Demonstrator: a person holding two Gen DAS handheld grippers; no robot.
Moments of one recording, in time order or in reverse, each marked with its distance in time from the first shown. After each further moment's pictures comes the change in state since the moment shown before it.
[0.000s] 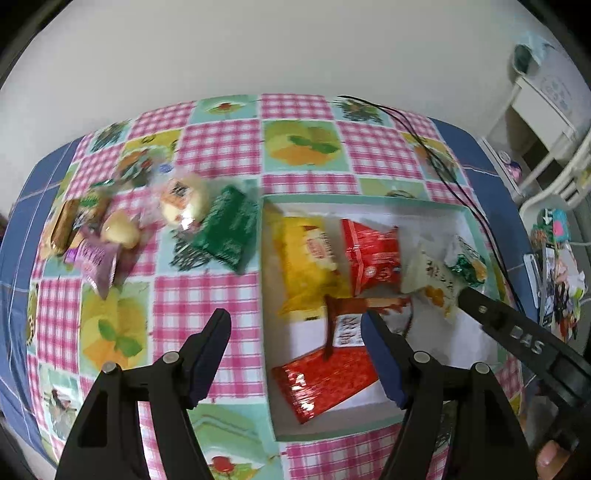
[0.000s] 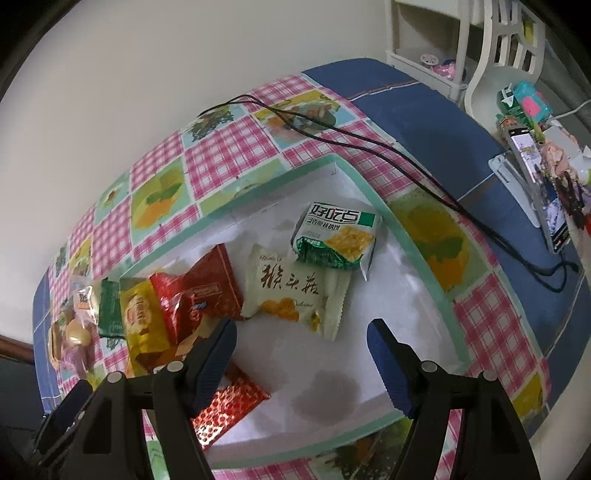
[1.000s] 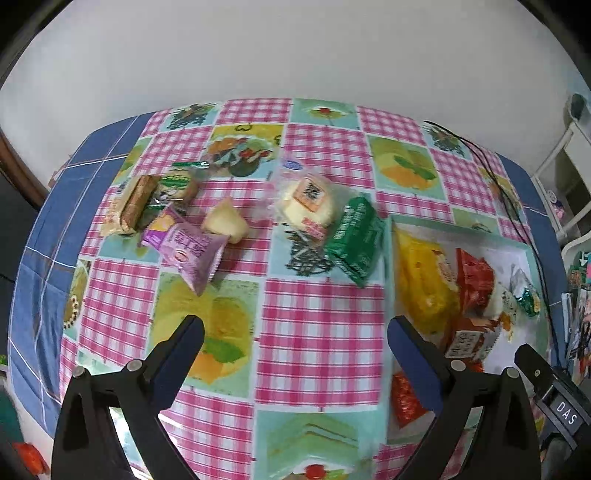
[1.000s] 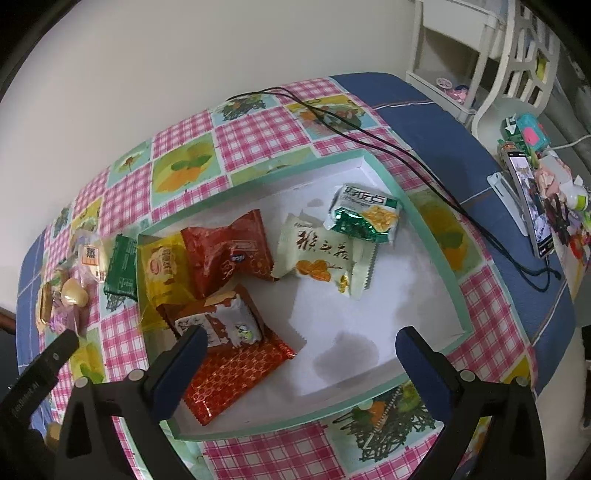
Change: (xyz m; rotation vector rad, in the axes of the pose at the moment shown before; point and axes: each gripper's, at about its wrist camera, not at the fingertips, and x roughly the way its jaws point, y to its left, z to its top) left arm -0.009 0.095 0.003 -0.121 -0.027 0.135; right arm -0.018 0.044 -0.031 -0.122 -0.013 -0.069
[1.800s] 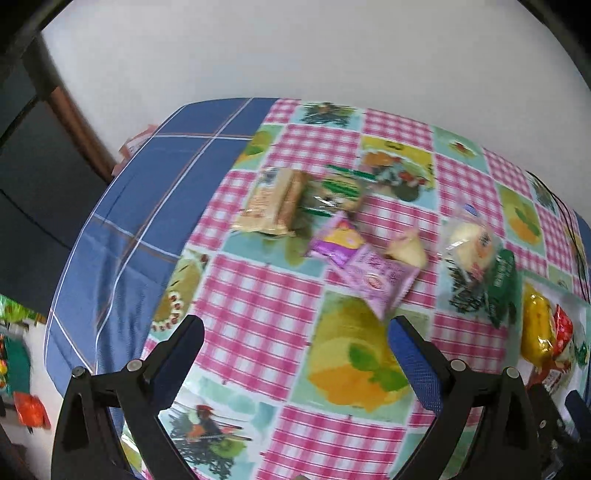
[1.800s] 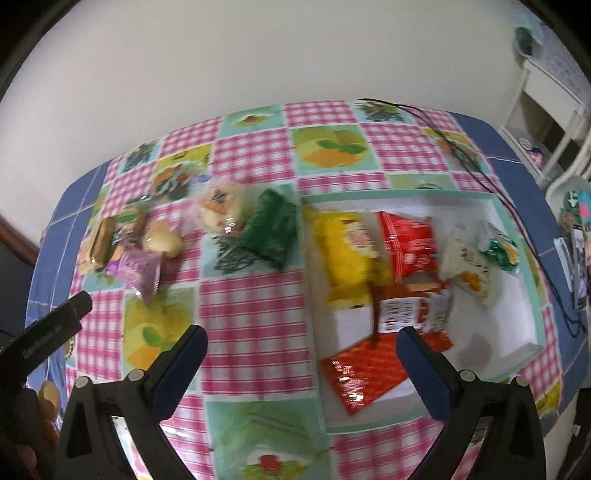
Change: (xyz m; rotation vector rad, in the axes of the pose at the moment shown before) left arm -0.002 0.142 0.008 -0.198 -0.015 0.201; right arm -0.014 0.158 -0.033 -0.256 -0.025 0.091
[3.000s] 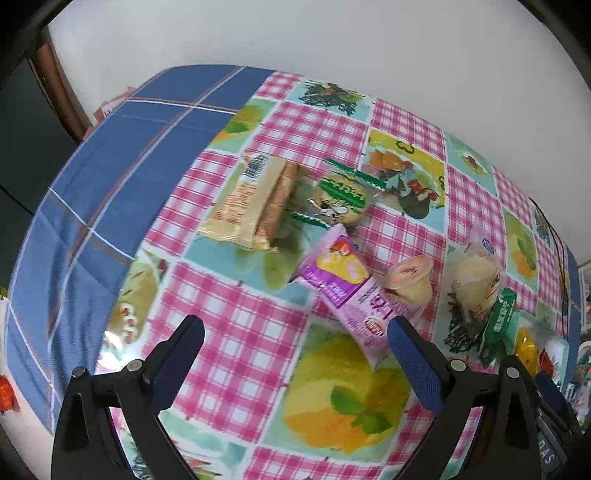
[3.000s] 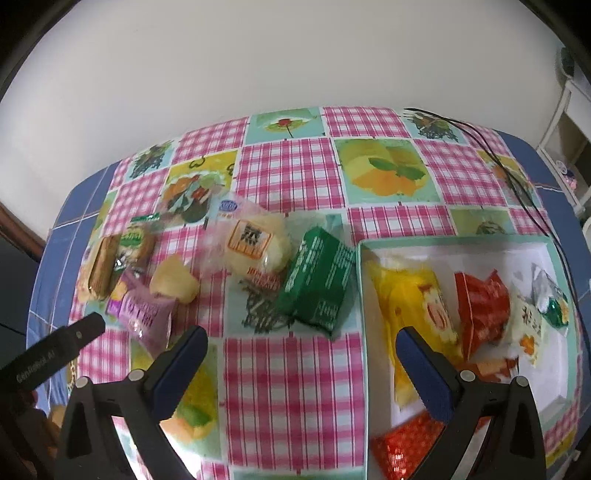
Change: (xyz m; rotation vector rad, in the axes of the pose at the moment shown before) left arm 0.054 0.004 0.031 -0.091 0.098 -0.148; right arm 0.057 0.031 0.052 -0.048 -0.012 0.061
